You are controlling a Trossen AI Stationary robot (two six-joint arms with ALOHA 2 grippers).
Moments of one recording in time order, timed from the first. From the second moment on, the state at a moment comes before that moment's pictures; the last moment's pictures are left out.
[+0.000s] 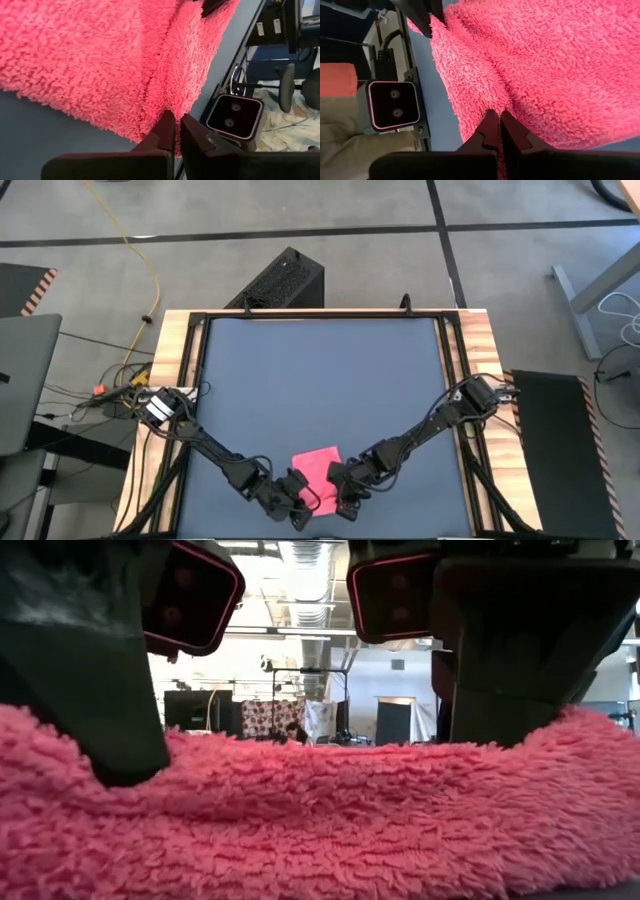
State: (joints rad) left arm -0.68 2.00 1.11 0.13 -0.12 -1.53; right arm 0.53 2.00 1.24 -0.18 -0.13 0.92
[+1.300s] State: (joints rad) left arm -0.66 2.00 1.11 0.03 -0.04 -1.58; right arm 0.56 1.88 1.23 -0.25 0.20 0.77
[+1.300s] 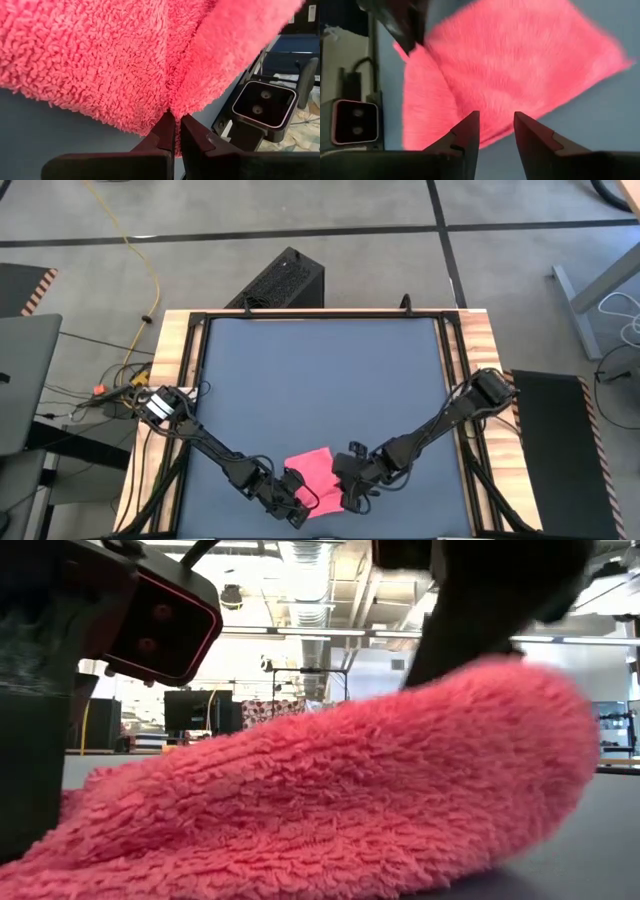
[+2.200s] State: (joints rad) left arm -0.60 2.00 1.11 0.02 -0.10 -1.55; right arm 0.70 1.91 1.24 -0.04 0.26 0.76
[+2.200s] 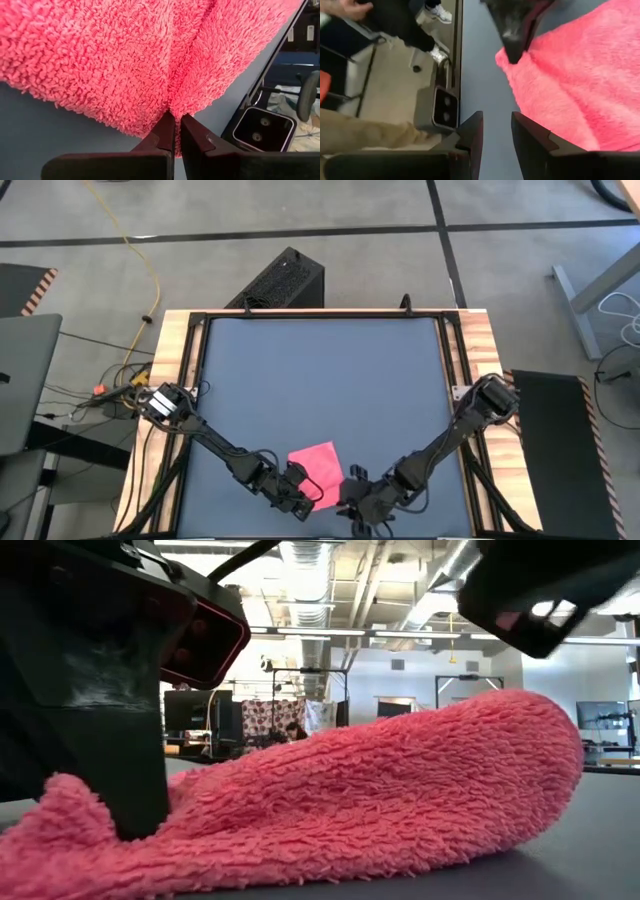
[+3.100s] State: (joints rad) left arm -0.59 2.00 1.11 0.06 -0.13 -1.51; right arm 0.71 1.94 1.24 -0.27 0.42 0.44
